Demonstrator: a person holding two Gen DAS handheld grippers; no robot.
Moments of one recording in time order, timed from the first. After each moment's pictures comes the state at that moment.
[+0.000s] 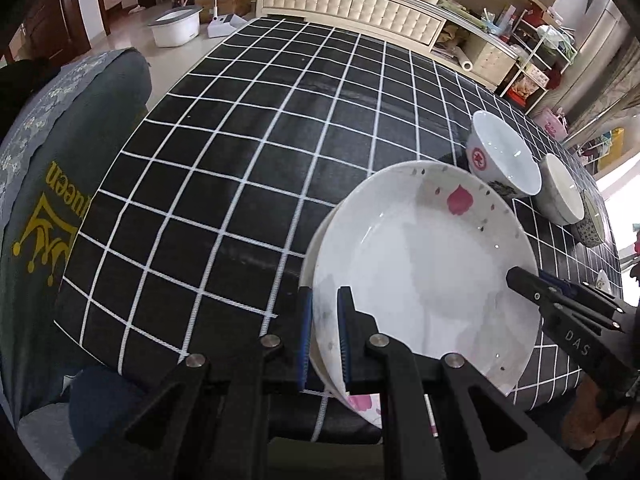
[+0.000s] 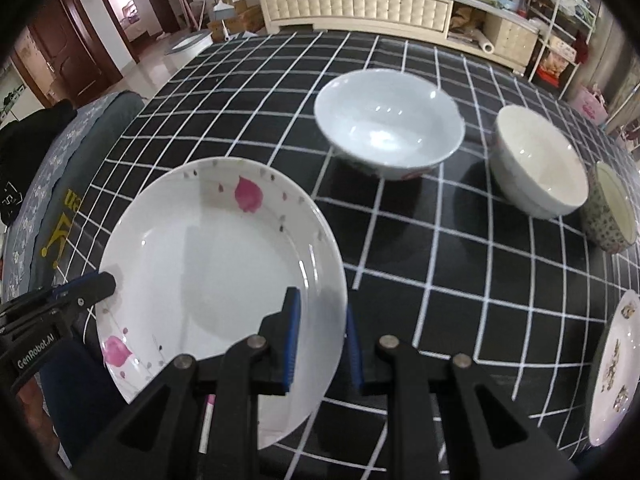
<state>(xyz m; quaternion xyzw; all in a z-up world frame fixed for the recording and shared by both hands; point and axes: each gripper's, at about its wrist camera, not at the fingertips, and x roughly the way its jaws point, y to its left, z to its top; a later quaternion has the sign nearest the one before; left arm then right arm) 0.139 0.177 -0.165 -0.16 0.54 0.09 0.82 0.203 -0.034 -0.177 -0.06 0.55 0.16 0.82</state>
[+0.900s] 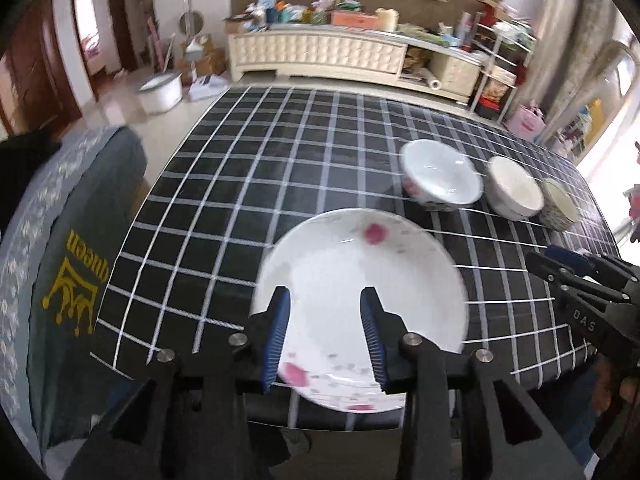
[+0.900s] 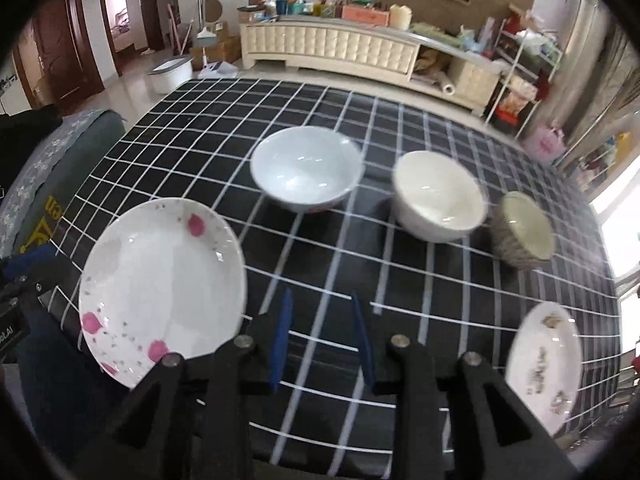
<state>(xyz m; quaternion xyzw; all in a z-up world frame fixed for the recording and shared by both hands) 0.118 0.121 -0.092 -0.07 0.47 0.06 0.88 0.173 -0.083 -0.117 -0.12 0.47 0.11 0.87</state>
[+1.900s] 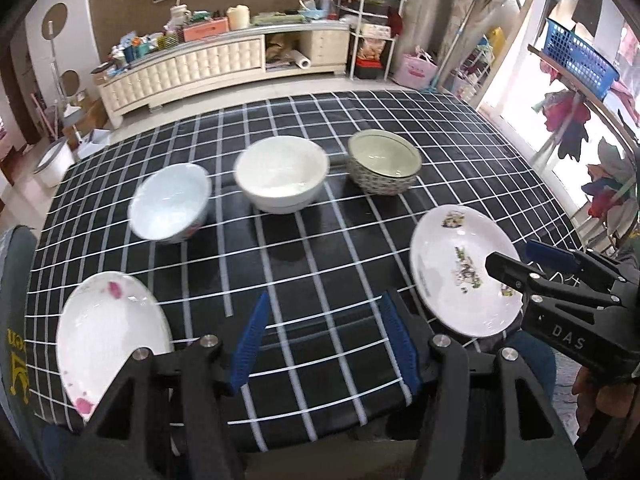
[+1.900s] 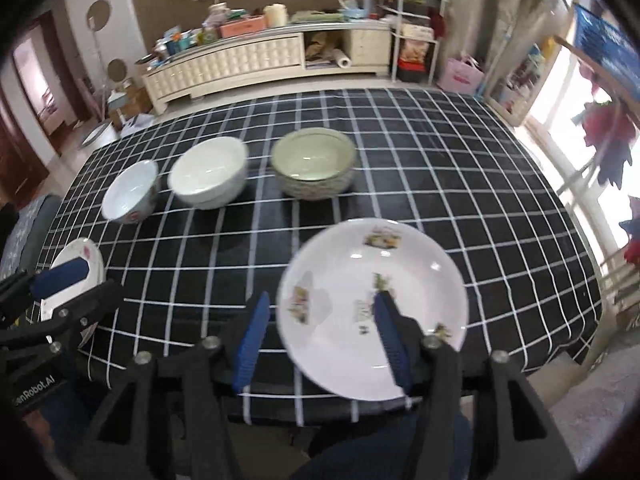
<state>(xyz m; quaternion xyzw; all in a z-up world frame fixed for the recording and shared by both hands) 0.178 -0.137 -0.080 0.01 0.48 -0.11 0.87 0.143 -0.318 -0.093 0.02 0.48 0.00 0.88</state>
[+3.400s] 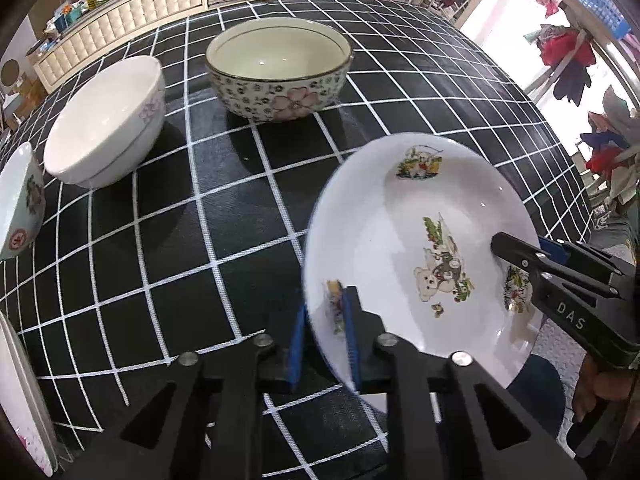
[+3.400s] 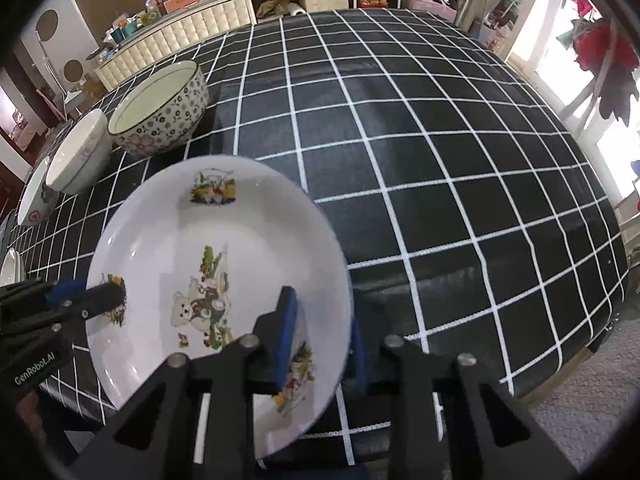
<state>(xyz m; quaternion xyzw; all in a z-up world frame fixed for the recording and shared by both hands) 0.251 -0.256 -0.198 0.03 0.59 -0.16 0.79 0.166 -0.440 -0.185 0.06 0.54 -0.03 0.84</state>
